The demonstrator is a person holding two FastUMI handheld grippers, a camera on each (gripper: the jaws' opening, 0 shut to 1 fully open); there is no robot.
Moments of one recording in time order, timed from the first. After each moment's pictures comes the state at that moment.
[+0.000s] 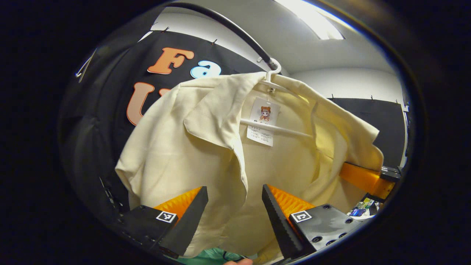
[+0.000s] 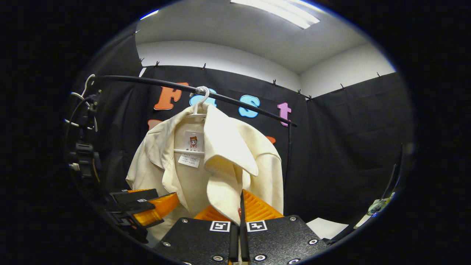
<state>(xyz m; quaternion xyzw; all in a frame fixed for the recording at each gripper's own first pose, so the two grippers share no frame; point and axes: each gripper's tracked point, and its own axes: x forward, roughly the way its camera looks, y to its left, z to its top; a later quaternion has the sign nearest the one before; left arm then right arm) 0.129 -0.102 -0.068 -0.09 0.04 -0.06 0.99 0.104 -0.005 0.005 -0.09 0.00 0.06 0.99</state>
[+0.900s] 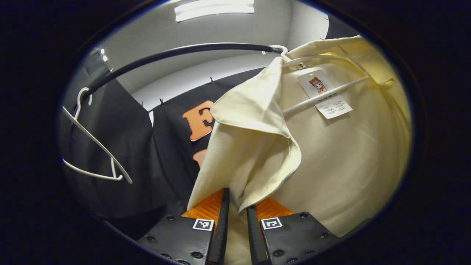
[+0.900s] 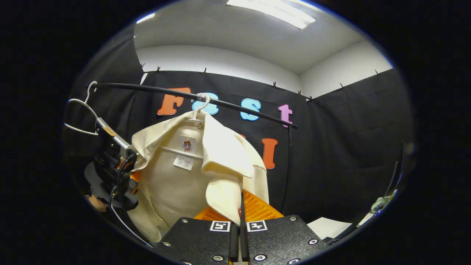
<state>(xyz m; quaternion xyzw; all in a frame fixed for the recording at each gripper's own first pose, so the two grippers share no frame) 0.110 0.071 0.002 0.32 -0.07 0.20 0.92 0.088 -0.029 0.015 -0.07 -0.02 0.06 1.00</state>
